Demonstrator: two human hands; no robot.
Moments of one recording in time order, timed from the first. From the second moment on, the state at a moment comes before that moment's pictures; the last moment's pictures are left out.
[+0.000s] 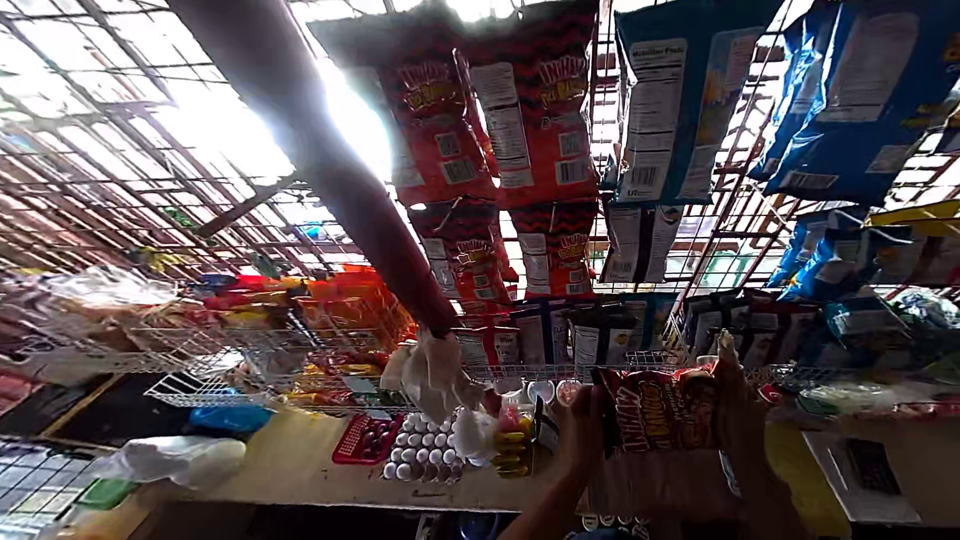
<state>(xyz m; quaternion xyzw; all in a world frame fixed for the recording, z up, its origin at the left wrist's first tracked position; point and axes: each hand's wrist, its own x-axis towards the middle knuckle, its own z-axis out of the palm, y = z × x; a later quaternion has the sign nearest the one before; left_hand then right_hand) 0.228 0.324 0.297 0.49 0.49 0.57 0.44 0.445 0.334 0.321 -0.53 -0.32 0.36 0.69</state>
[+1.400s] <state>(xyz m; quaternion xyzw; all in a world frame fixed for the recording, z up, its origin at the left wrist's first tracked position) 0.282 0.304 0.303 0.32 0.41 0.53 0.67 0.417 0.300 0.292 -0.64 -0.61 0.06 0.46</state>
